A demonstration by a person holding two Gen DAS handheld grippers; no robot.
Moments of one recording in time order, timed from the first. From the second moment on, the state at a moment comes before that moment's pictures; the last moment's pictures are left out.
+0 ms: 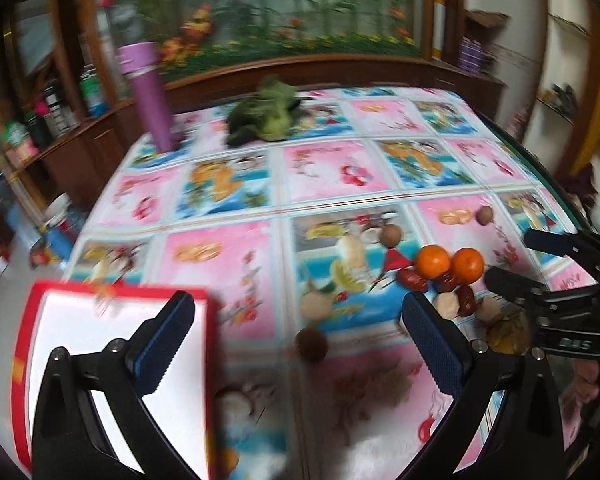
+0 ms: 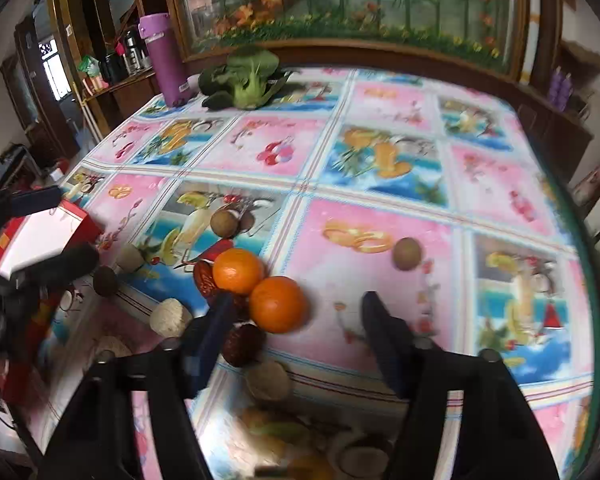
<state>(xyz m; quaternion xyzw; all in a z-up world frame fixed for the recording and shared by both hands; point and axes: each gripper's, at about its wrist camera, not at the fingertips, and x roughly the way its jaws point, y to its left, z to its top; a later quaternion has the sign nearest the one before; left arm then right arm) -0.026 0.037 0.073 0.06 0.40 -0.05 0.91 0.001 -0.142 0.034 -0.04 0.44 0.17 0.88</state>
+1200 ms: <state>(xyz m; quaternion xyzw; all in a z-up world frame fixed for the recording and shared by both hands) 0.043 -0.072 0.029 0.18 0.49 -0.26 0.81 0.009 -0.190 0.038 0.09 0.44 0.15 0.88</state>
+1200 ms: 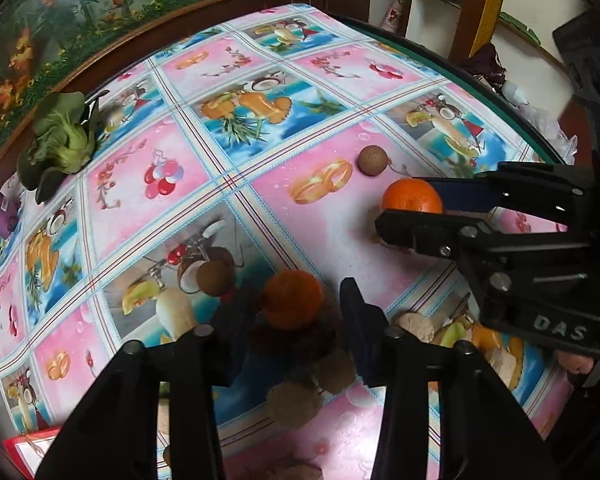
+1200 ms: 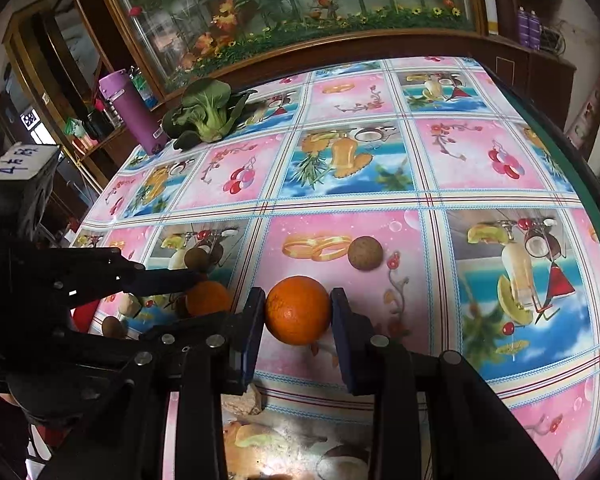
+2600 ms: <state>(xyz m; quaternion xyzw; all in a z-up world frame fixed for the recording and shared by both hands) -0.147 0.135 0.111 -0.04 0.36 0.01 0.93 -0.062 -0.022 0.071 0.10 0.41 0.34 0.84</state>
